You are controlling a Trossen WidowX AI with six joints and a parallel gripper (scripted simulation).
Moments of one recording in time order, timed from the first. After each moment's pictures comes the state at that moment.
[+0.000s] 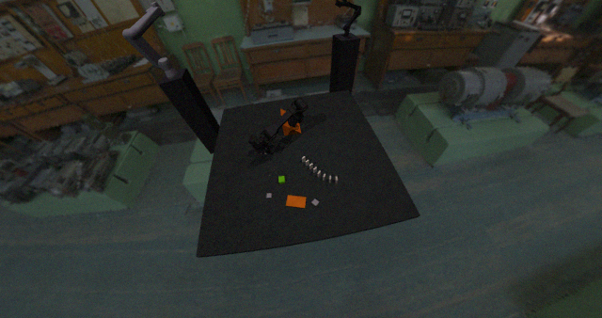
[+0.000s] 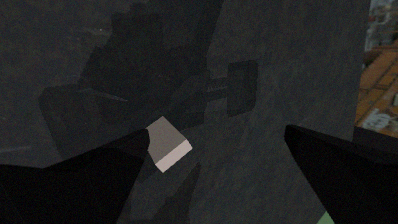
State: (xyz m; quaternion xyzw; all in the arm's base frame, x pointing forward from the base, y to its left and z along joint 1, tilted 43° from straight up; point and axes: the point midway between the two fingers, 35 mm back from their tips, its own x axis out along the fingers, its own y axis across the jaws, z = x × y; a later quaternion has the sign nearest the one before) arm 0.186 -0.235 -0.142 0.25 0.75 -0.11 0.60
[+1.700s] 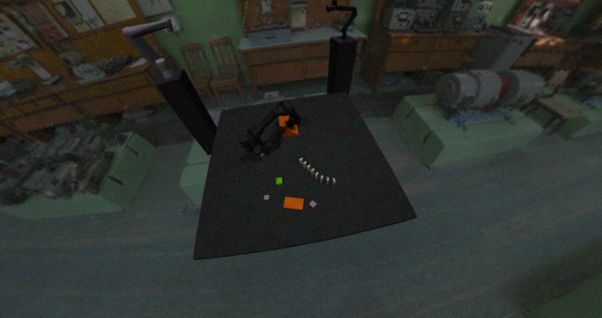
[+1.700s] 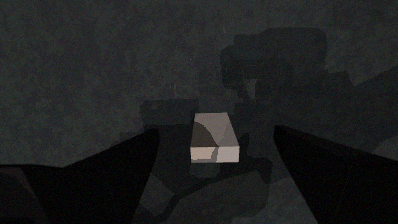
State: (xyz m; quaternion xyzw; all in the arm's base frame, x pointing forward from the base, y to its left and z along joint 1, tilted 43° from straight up) arm 0.181 -0.208 -0.155 0.30 0.62 0.19 0.70
